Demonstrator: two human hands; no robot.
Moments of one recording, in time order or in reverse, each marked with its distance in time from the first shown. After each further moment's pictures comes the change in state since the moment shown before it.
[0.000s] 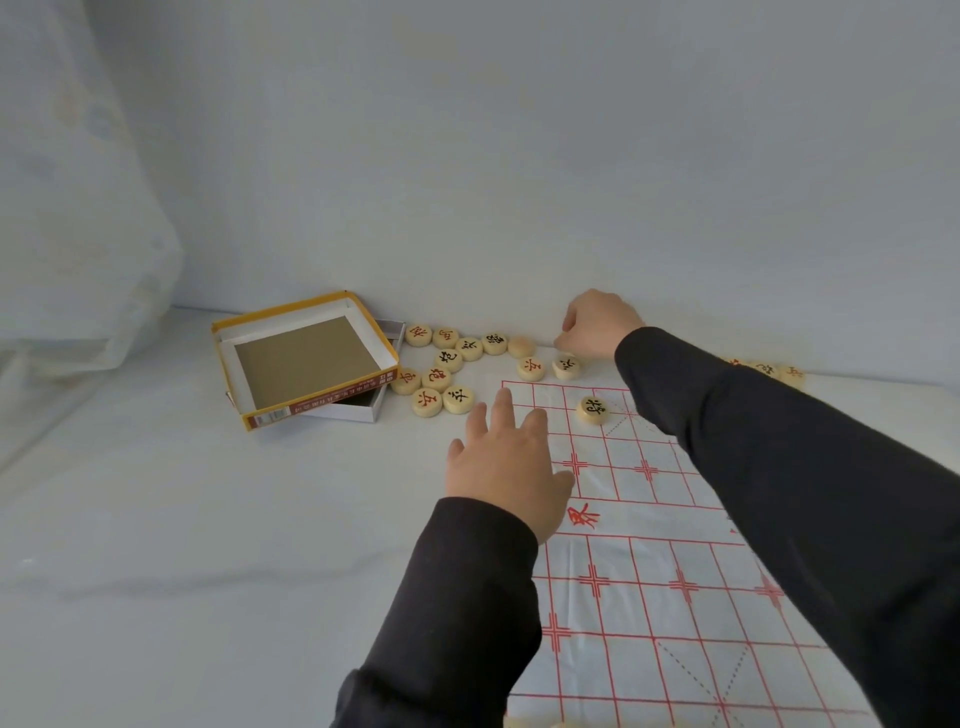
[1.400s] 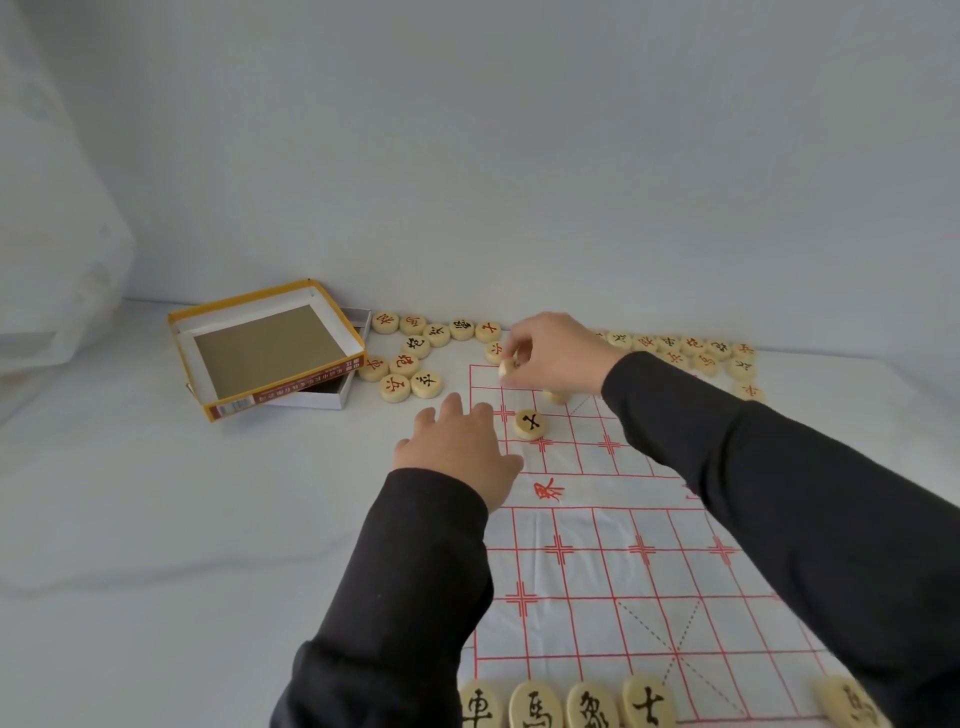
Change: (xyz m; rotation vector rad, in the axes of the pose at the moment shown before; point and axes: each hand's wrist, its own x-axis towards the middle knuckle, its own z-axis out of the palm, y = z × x) left_hand -0.001 -0.011 0.001 0.019 -0.045 -0.047; right_hand -0.066 -0.007 0.004 0.107 -0.106 -0.277
